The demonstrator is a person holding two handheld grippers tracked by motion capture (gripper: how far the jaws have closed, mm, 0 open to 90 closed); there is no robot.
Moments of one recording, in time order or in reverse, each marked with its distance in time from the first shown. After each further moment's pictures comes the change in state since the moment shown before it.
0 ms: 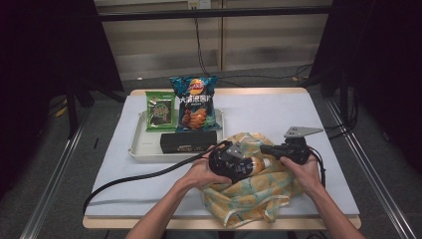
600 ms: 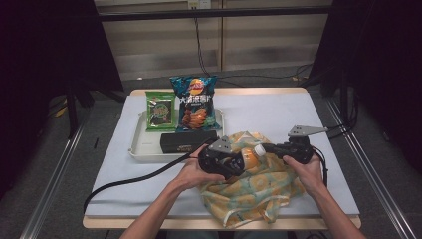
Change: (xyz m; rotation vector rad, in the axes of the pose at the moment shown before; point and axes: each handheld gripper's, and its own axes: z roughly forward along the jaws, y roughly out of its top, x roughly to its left) left arm -0.001 -0.009 -0.035 -0.171 0.013 -0.047; right arm -0.001 0.002 -0.007 -0.028 -0.007 0.011
